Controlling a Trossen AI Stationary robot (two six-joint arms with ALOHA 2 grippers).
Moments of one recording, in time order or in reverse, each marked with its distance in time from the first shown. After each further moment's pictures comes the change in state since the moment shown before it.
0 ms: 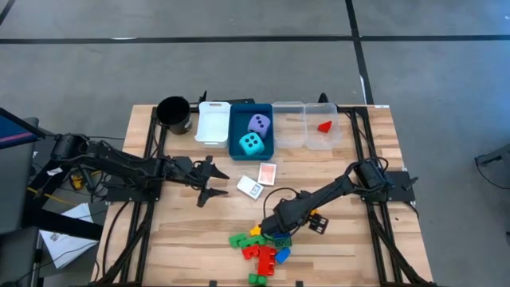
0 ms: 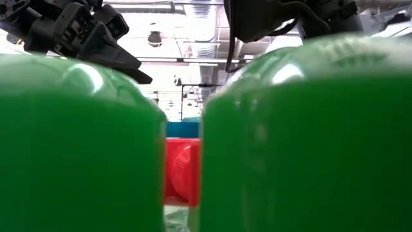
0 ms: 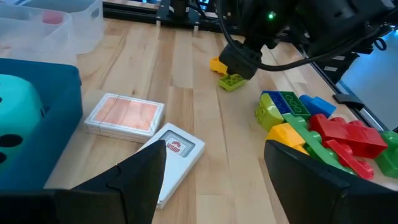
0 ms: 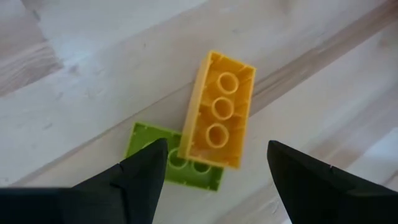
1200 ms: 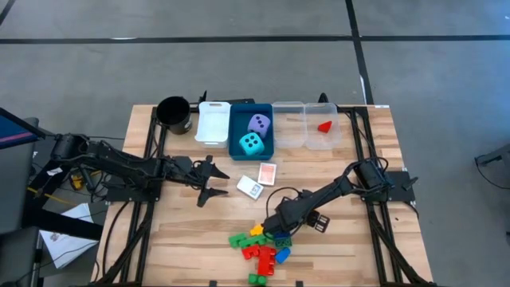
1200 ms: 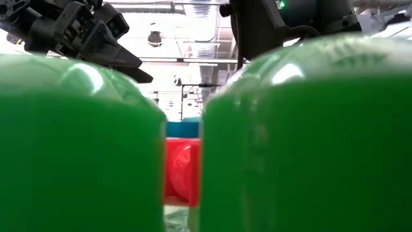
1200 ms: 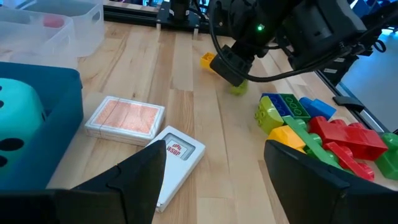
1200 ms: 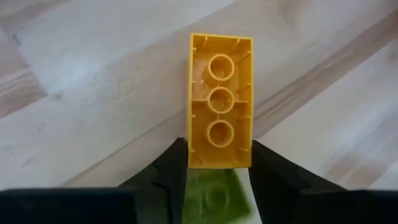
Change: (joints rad) left arm 0.000 0.000 0.000 0.010 0.001 0.004; right arm -0.003 0.000 -0.074 0.040 0.026 0.021
